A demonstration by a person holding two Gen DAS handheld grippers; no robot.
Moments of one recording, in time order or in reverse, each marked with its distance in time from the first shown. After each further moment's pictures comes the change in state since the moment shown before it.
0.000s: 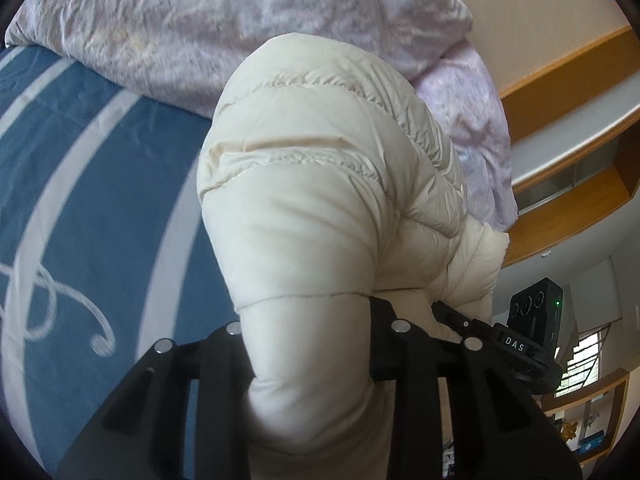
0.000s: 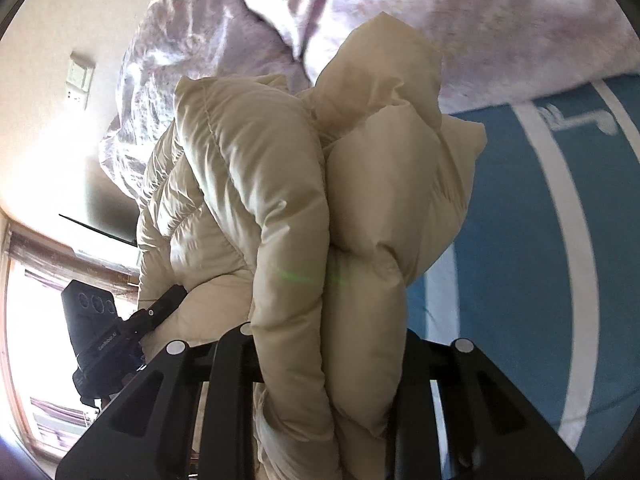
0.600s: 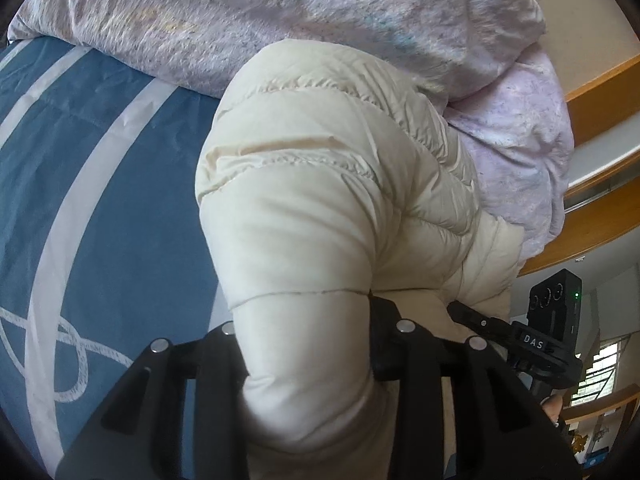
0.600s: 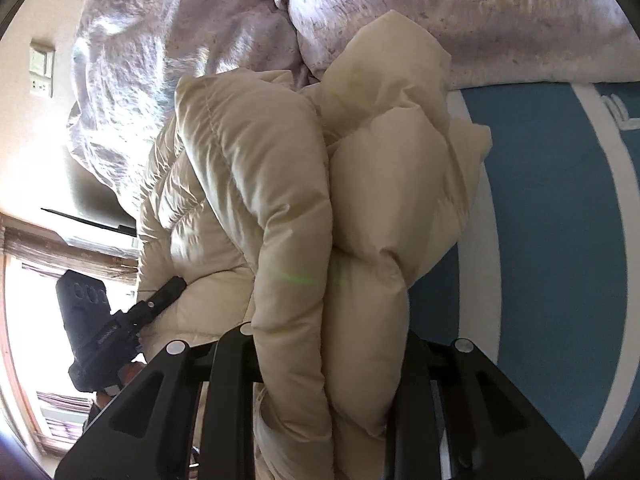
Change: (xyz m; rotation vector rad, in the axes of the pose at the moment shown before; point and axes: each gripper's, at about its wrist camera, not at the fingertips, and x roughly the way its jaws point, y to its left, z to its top) left arm 0.037 0.050 0.029 -0.019 0.054 0.127; right arm 0.061 -0.006 0.019 0.020 0.115 -0.012
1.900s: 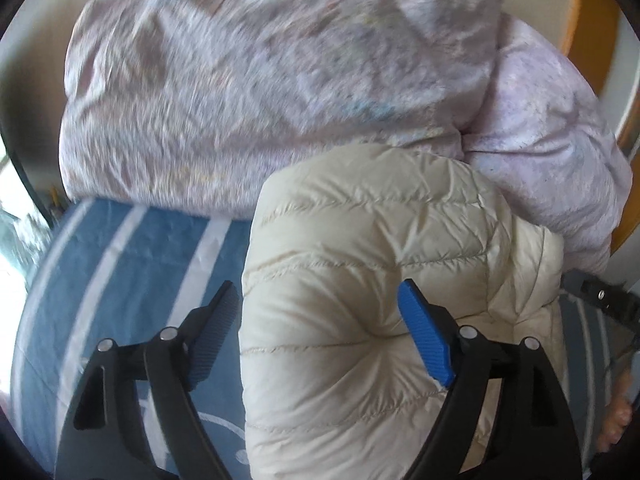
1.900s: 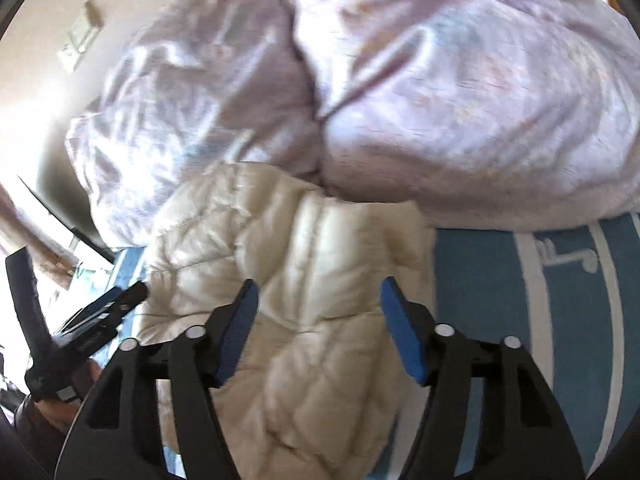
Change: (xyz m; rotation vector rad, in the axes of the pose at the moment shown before) left arm -0.042 -0.059 0.007 0.325 -0.262 0.433; right arm -0.080 0.082 -0.019 -0.262 -0.293 -0.228
